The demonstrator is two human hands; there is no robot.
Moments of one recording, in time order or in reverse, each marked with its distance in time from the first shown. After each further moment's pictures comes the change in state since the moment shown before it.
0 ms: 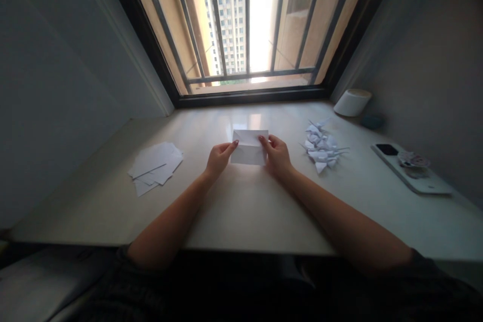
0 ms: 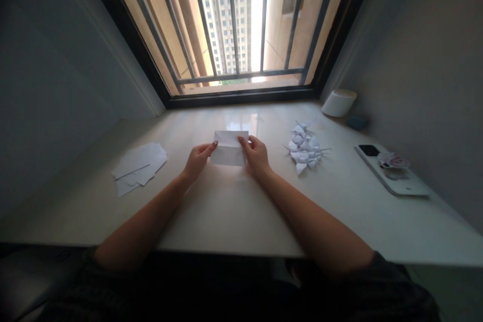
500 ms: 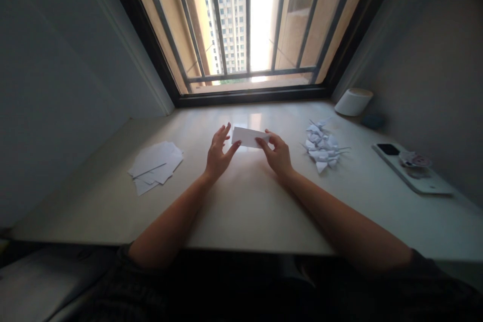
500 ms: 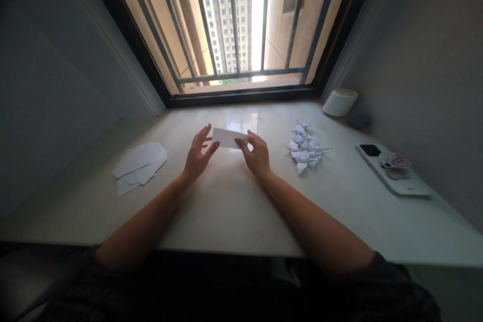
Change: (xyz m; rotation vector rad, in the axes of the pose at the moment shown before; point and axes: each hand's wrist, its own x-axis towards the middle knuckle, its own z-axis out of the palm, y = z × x) left_hand -0.004 0.005 -0.002 0.312 0.184 0.263; right_hand -0.003 -0.006 -0.007 -0.502 0.098 -0.359
